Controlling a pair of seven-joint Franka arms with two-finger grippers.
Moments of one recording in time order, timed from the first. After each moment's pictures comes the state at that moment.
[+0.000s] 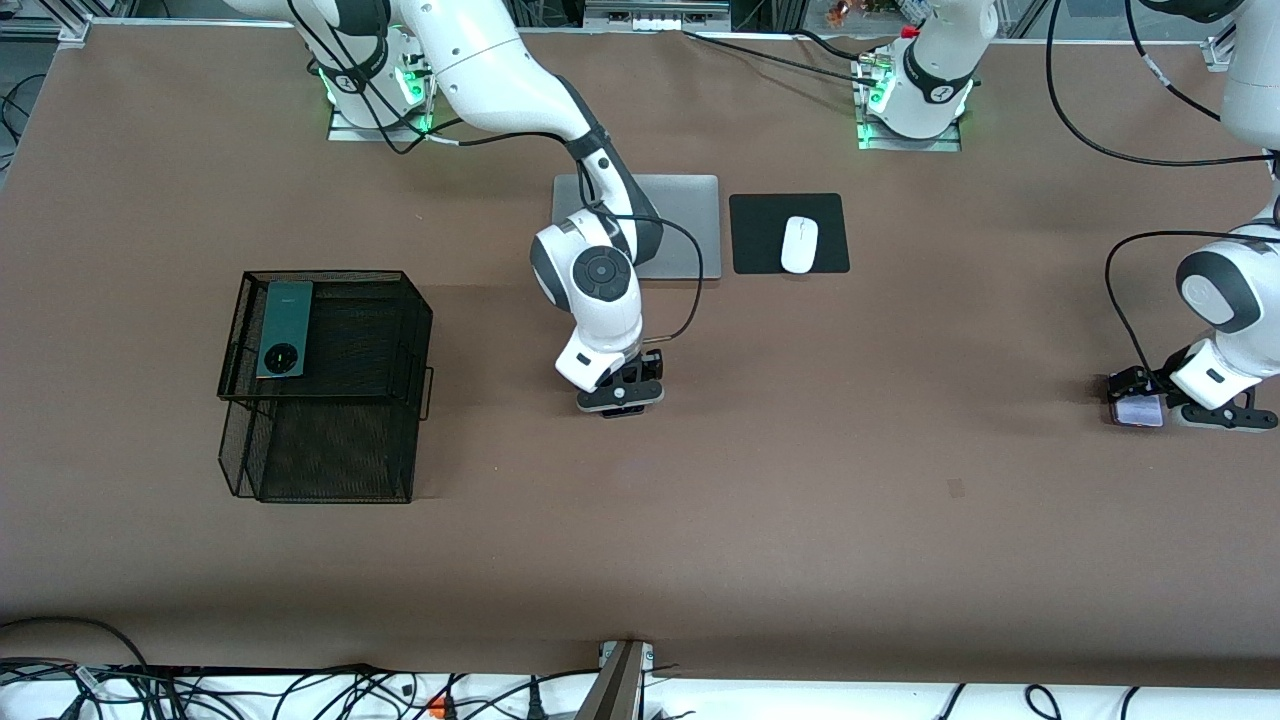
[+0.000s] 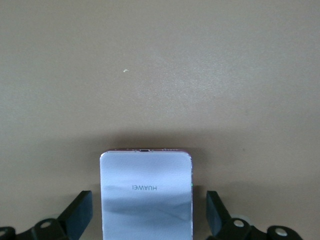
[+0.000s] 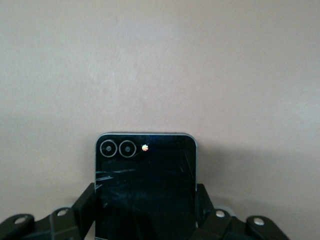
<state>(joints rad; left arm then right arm) 0.43 0.64 0.05 -1.85 -0.04 2.57 0.58 1.00 0.95 -0.38 -1.36 0.30 2.37 0.44</state>
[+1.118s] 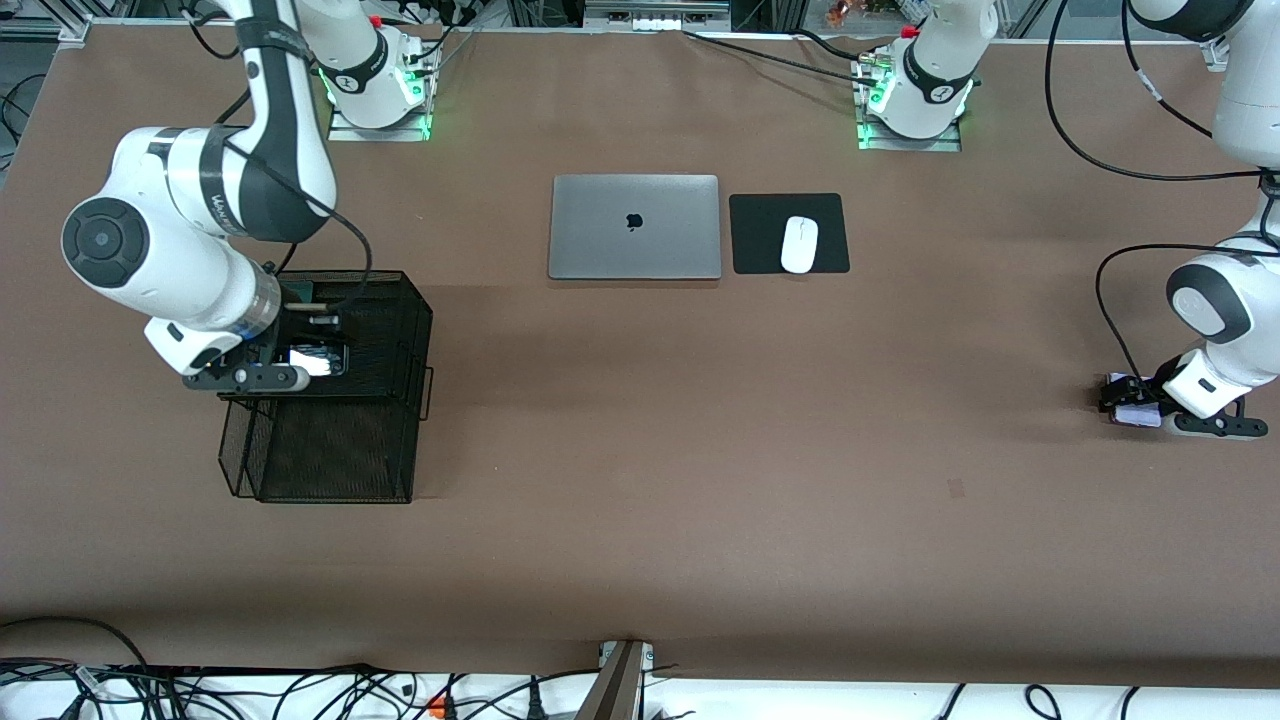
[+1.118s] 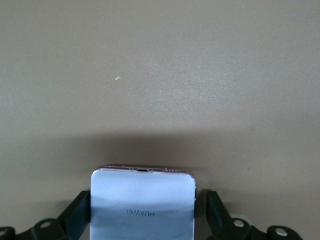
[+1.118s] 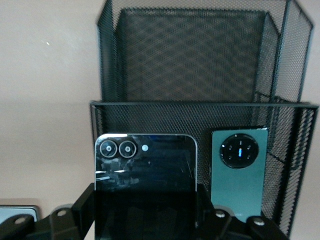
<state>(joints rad) 0.43 0.69 0.04 -1.82 -0.08 2.59 0.59 0.97 0.33 -0.90 -1.87 0.30 1.96 -0.05</state>
